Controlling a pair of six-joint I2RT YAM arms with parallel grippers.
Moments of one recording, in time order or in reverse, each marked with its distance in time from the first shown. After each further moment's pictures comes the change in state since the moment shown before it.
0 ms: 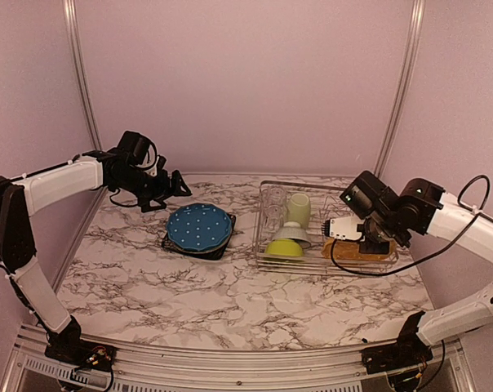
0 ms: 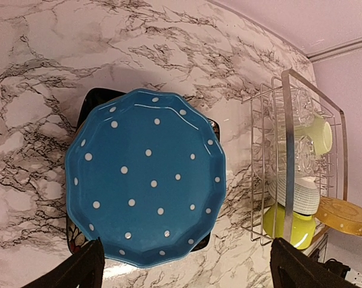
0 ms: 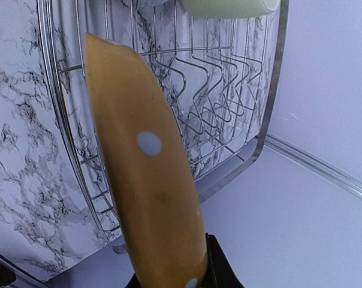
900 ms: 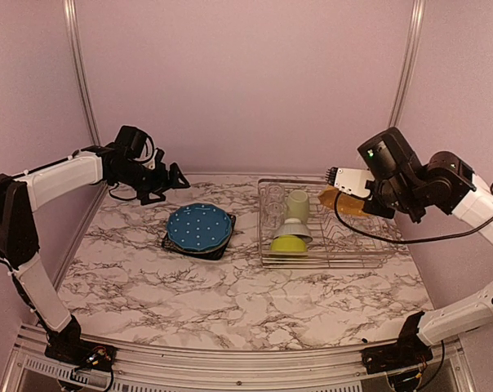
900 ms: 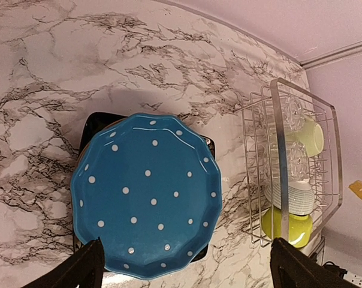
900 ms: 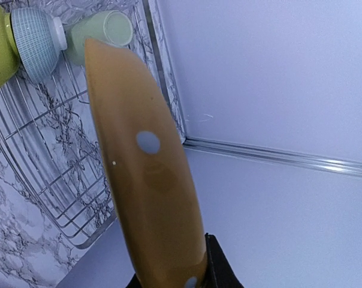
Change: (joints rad) left arm 0.037 0.034 0.061 0.003 0.032 0.031; right arm 0.057 -0.009 0.260 0.032 0.168 -0.010
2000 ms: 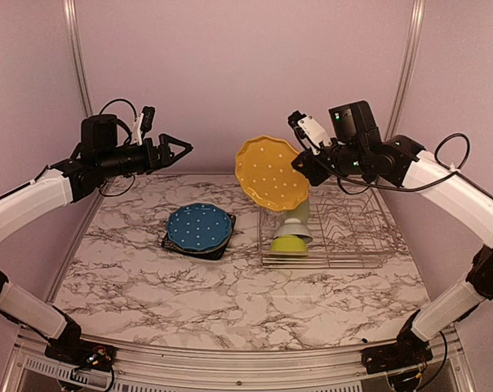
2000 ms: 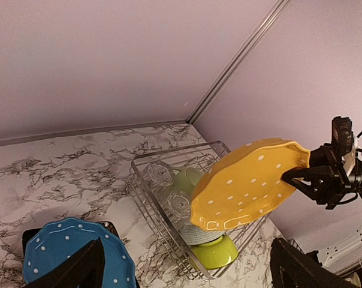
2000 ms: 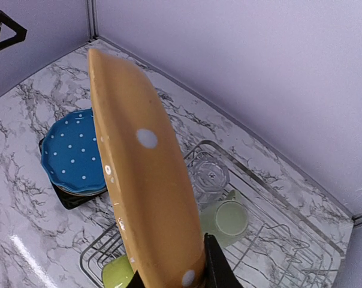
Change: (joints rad) left arm -0.070 -0.332 -0.245 0.540 0.101 0.042; right arm -0.157 0.281 0.137 0.490 -0.693 0.615
